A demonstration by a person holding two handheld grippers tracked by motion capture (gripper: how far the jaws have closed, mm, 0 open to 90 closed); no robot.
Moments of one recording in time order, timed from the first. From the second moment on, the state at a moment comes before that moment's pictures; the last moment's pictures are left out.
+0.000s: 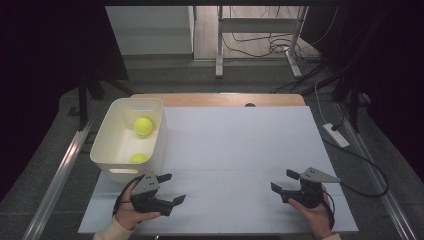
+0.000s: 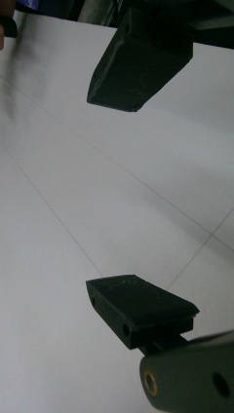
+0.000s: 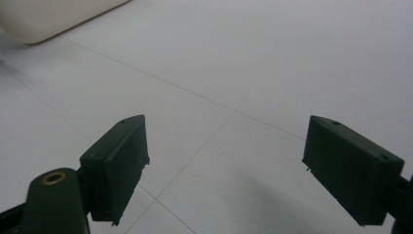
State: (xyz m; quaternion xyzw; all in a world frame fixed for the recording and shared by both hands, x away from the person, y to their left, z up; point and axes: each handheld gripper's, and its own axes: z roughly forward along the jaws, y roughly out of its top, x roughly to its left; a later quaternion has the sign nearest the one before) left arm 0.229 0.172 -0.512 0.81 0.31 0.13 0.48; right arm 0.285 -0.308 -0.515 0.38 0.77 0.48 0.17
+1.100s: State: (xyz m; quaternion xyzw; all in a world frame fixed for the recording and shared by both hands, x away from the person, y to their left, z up) left arm 0.228 0.187 -0.517 0.79 0.34 0.13 0.49; right arm 0.282 -0.307 -0.513 0.36 0.78 0.49 0.17
